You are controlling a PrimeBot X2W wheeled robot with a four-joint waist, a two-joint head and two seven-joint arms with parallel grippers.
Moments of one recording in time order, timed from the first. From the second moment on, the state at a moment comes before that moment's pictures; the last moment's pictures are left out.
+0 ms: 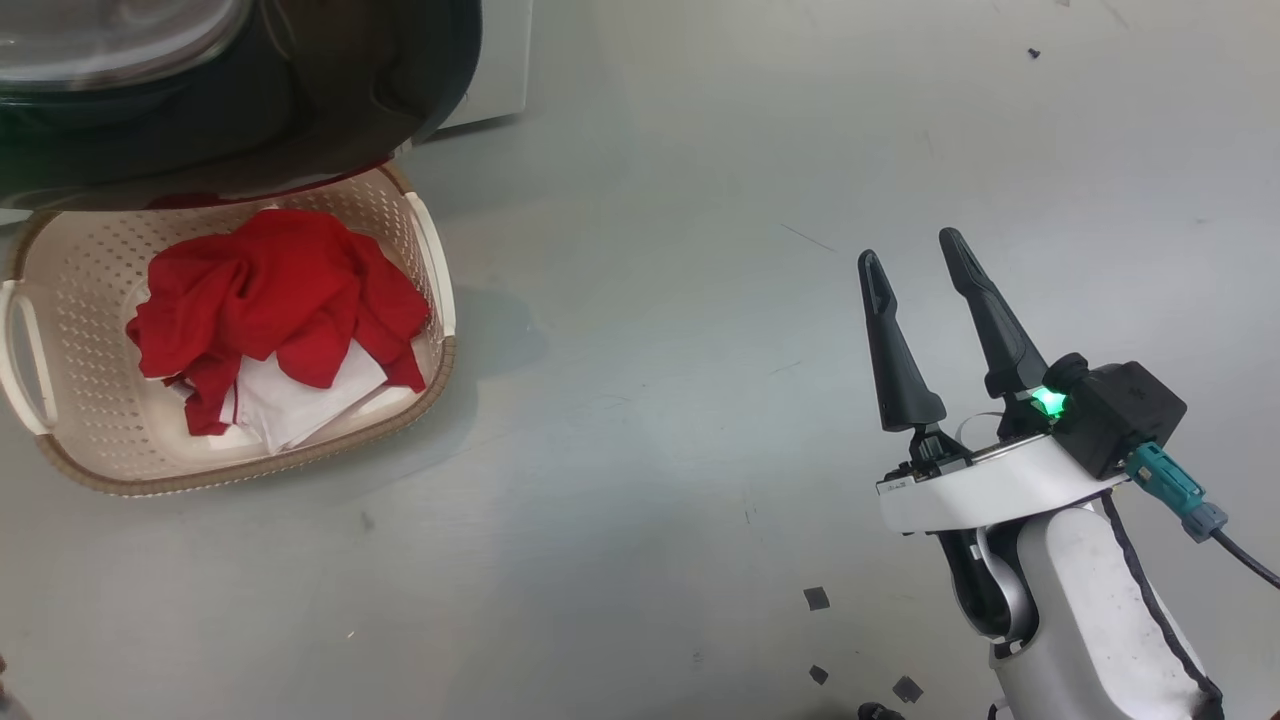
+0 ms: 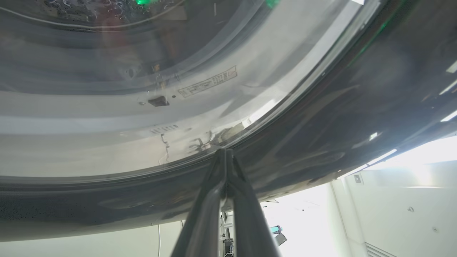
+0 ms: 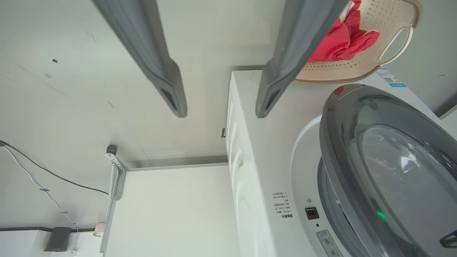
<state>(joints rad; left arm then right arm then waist) -0.85 0.29 0.14 0.15 -1.74 -0.01 0.75 -0.24 -0.05 0.27 0.04 0.35 0.07 -0.26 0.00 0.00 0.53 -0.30</state>
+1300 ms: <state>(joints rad) -0.16 0.04 0.28 0.03 -1.82 -0.12 0.68 -0.15 -0.05 0.21 0.12 0.25 0.09 -0.26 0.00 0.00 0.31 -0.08</state>
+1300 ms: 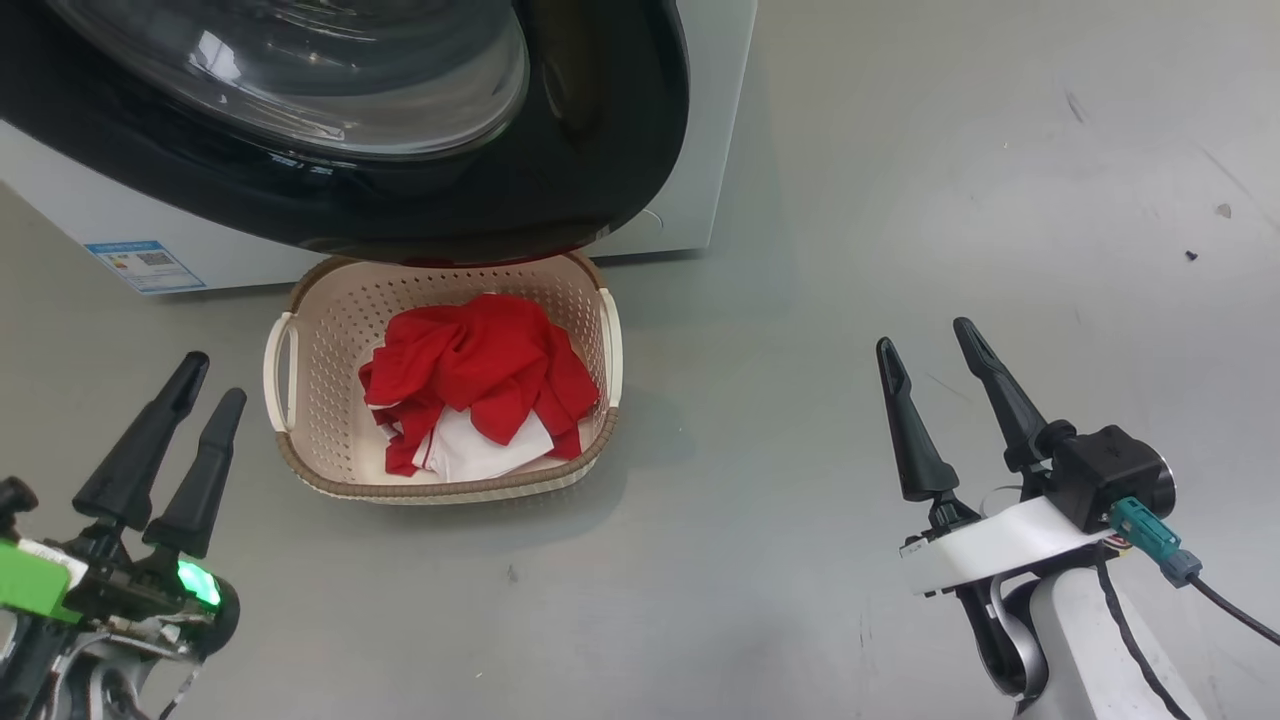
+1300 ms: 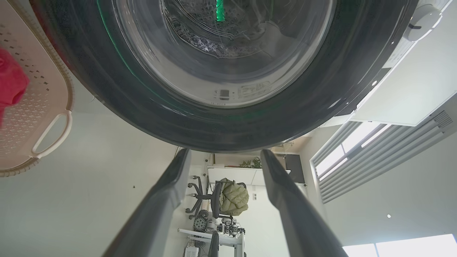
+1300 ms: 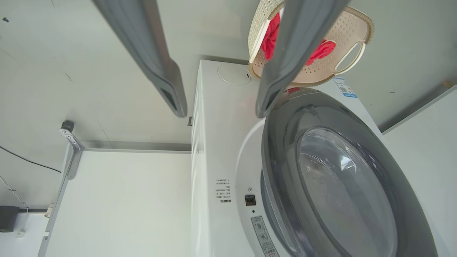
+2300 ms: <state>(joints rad) 0.01 0.05 0.13 -0.25 -1.13 -0.12 0.23 -0.03 -0.04 0.15 0.13 0.23 0.09 -0.26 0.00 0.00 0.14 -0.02</state>
